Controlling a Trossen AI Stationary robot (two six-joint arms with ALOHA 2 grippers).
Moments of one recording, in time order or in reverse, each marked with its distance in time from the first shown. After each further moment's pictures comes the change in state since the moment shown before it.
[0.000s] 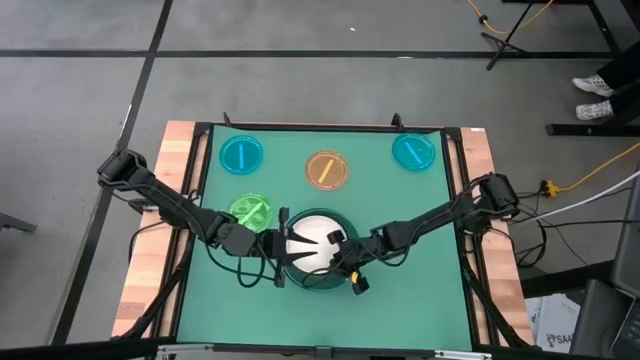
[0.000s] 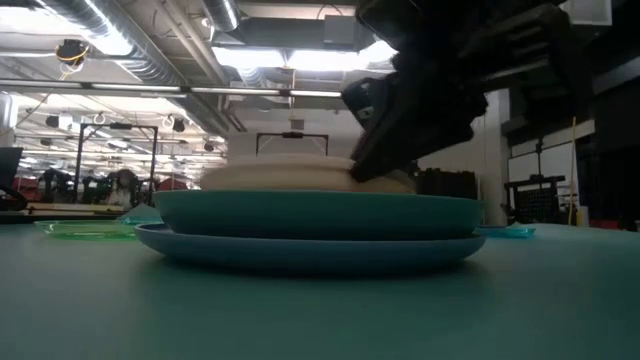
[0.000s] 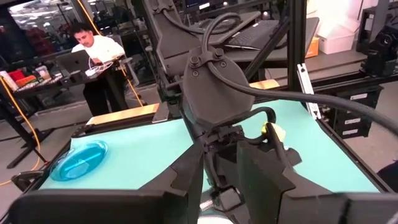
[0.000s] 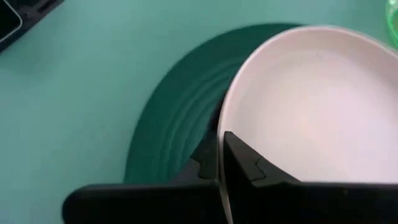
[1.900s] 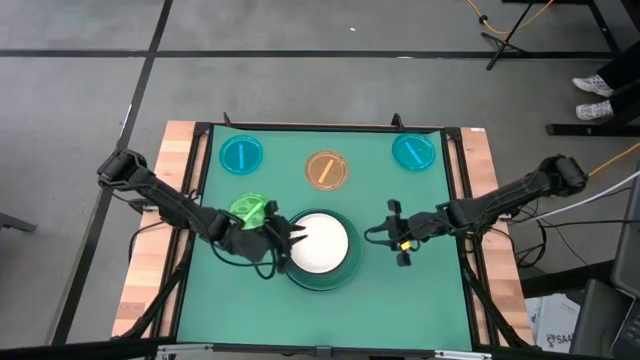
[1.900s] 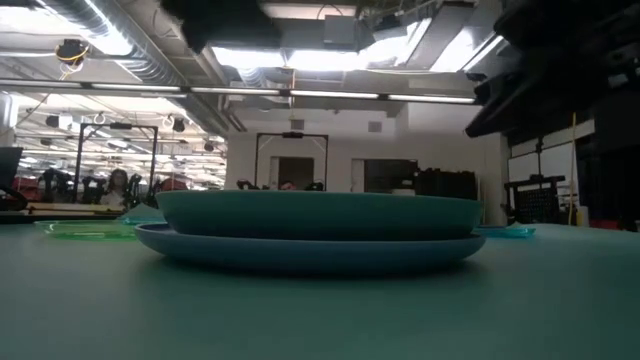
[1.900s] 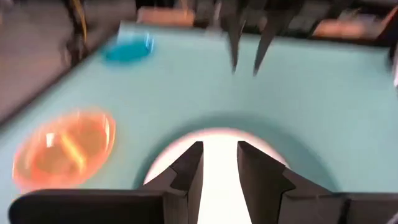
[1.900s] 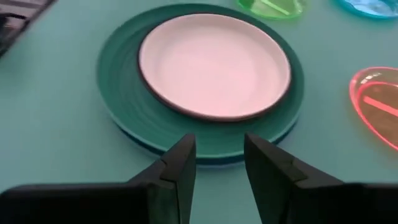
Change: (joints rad) left arm 0.016 0.000 0.001 -0.404 -0.180 -0.488; right arm -0.005 -0.728 -0.564 -0.006 0.255 0.246
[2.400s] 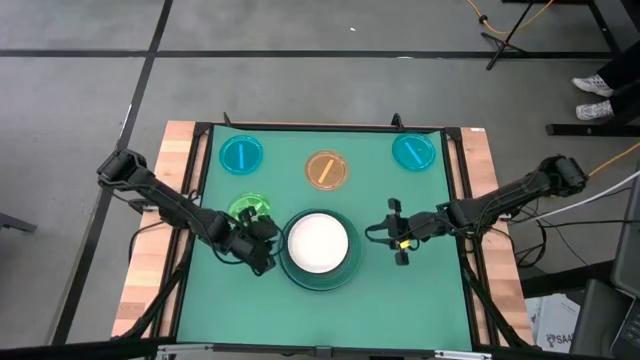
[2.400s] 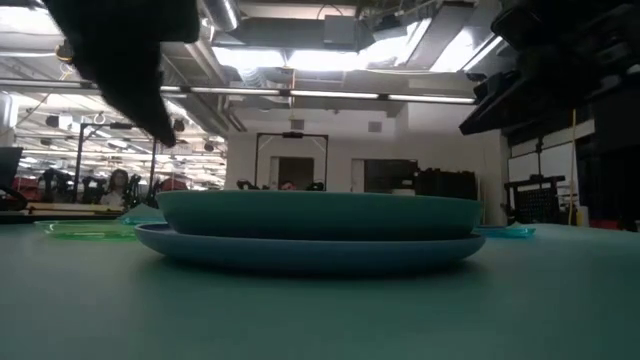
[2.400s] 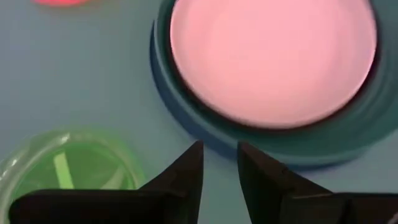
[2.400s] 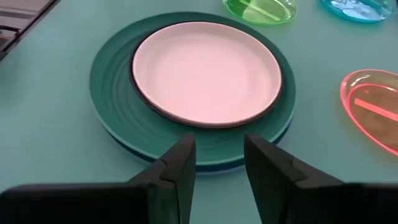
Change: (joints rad) left arm -0.012 0.000 0.000 -0.582 0.214 -0.463; right arm -0.001 0.001 -0.005 0.031 0.029 0.016
